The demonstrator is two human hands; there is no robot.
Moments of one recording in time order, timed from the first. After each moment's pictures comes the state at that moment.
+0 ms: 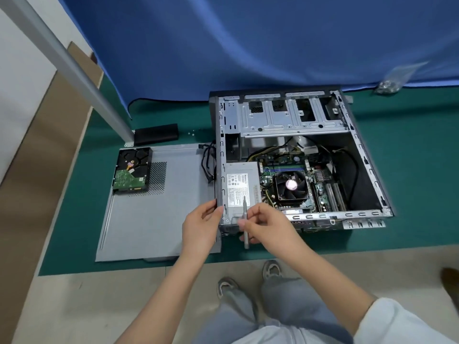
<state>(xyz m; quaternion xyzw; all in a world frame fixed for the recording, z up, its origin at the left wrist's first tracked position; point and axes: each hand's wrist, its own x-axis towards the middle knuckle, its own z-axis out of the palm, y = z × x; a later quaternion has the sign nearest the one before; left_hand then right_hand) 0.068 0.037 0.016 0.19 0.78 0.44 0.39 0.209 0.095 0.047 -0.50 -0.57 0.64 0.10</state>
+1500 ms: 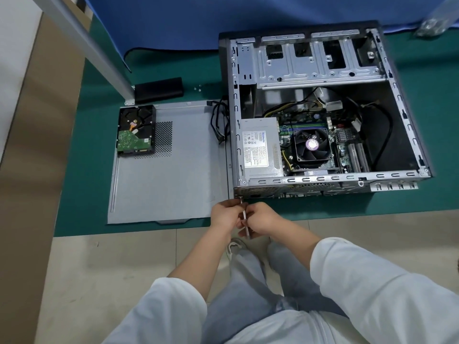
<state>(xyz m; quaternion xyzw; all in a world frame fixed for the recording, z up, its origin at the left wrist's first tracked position) 0.087 0.016 -0.070 -0.04 0.73 0.40 0.55 0.171 0.060 -0.052 -0.55 -0.49 0.66 -0.15</state>
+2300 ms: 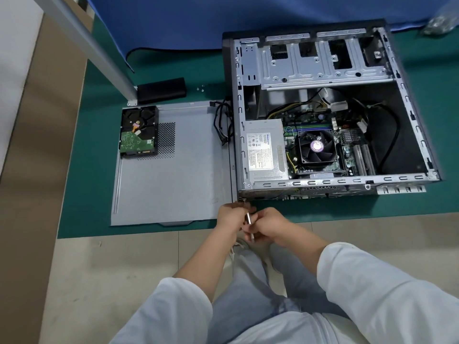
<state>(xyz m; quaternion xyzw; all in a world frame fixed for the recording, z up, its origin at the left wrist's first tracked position) 0.086 0.023 -0.070 -0.06 0.73 0.36 0.58 0.180 0.059 -0.065 -0.58 -0.40 0.71 -0.11</state>
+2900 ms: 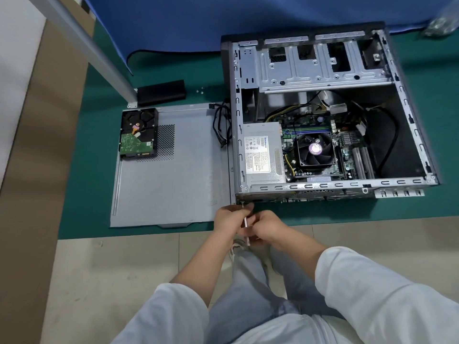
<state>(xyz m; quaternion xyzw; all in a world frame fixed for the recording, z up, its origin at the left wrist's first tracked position) 0.087 0.021 -0.070 -0.06 0.74 0.36 0.56 0.182 0.058 -0.062 -0.58 -0.41 0.70 -0.09</state>
